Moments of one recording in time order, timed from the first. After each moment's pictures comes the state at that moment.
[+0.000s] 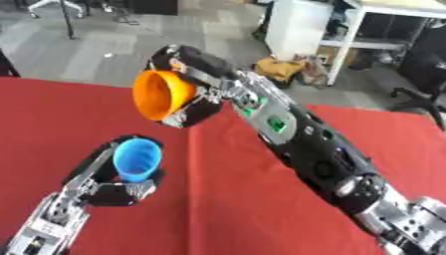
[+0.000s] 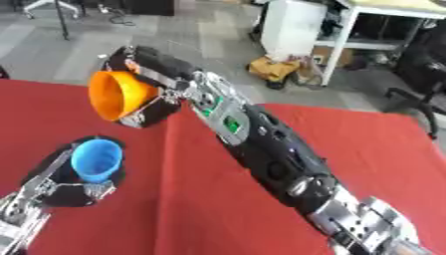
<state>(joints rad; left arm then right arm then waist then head) -0.70 0.17 -0.41 -1.20 0.11 -0.31 -0.36 -0.93 -0.31 0.38 -1.29 0.52 -0.43 0.21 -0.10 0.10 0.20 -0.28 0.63</state>
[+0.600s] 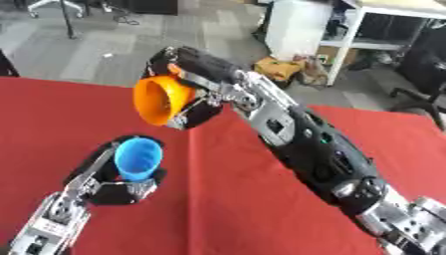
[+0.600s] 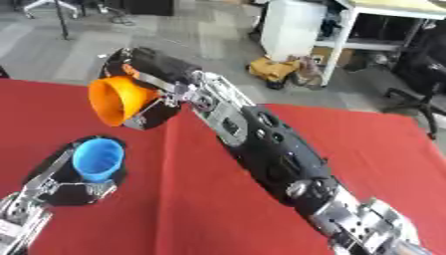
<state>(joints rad) -0.70 0.16 -0.40 -1.19 0.11 -0.30 -0.36 -0.93 -0.31 0.38 -1.30 0.63 -0.47 0.18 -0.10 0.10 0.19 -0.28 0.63</state>
